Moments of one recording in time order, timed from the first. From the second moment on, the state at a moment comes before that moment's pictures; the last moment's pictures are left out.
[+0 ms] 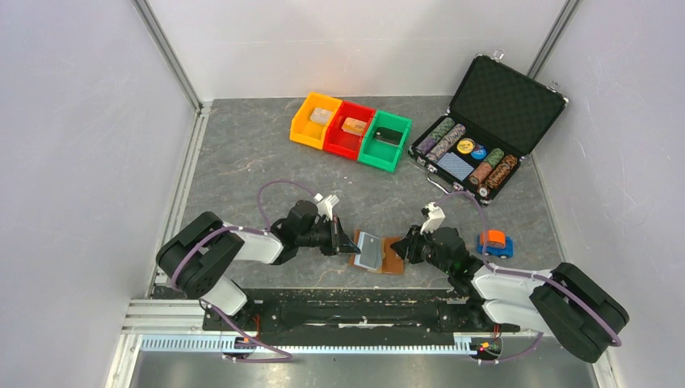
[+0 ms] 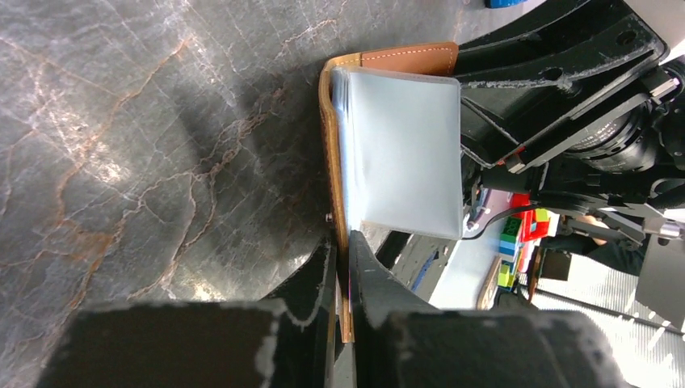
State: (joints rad) left arm -0.71 1.55 0.41 0.56 0.54 -0.88; right arm 0.68 1.13 0.05 0.63 -0.05 0.60
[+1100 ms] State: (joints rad) left arm -0.77 1.36 0.41 0.34 0.34 -0.89; right arm 0.90 1.11 0.32 0.36 -0.02 0.69
